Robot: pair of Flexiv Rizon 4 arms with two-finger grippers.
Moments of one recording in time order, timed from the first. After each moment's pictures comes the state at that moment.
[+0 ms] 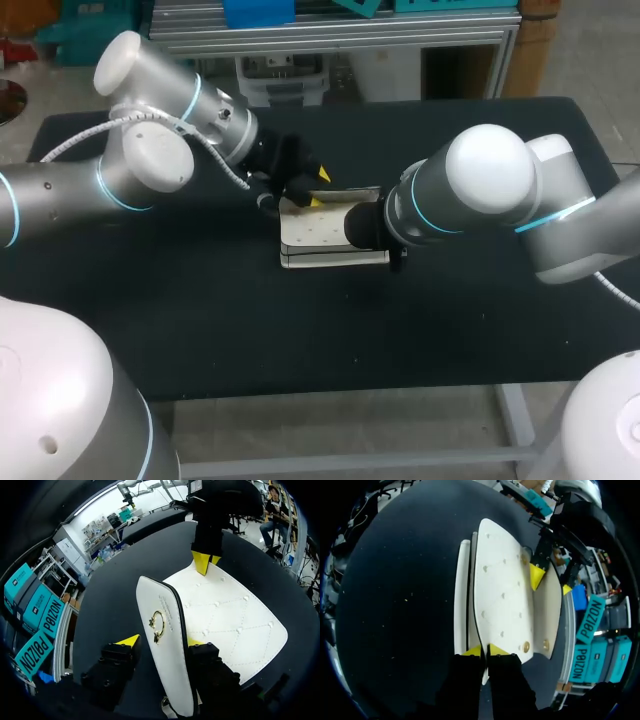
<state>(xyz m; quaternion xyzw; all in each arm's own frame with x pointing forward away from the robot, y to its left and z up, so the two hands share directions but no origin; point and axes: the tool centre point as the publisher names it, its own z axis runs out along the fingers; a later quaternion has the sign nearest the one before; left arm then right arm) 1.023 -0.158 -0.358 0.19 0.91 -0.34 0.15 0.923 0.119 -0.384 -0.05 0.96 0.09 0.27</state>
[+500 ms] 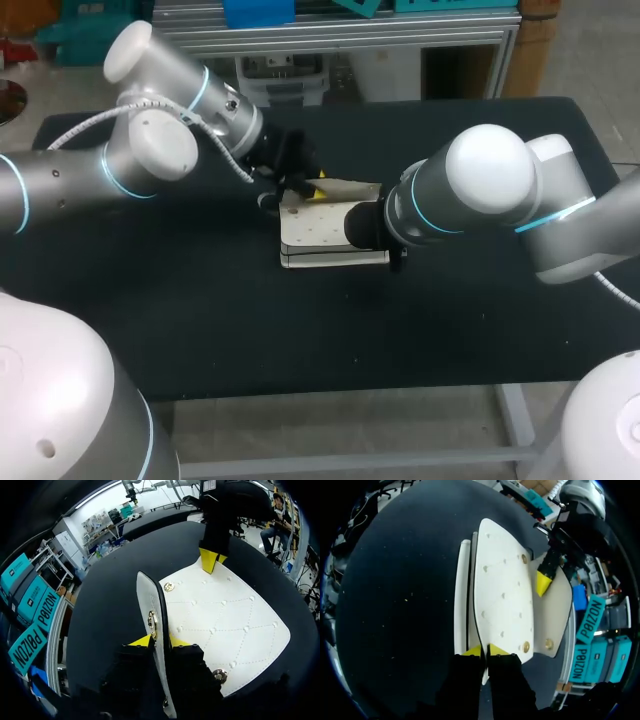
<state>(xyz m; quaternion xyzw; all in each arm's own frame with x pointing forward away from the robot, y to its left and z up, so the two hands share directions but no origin) 1.030 -0.160 -0.364 0.17 0.92 -0.33 0.12 0.923 0.119 -0.384 -0.05 0.96 0.09 0.27</state>
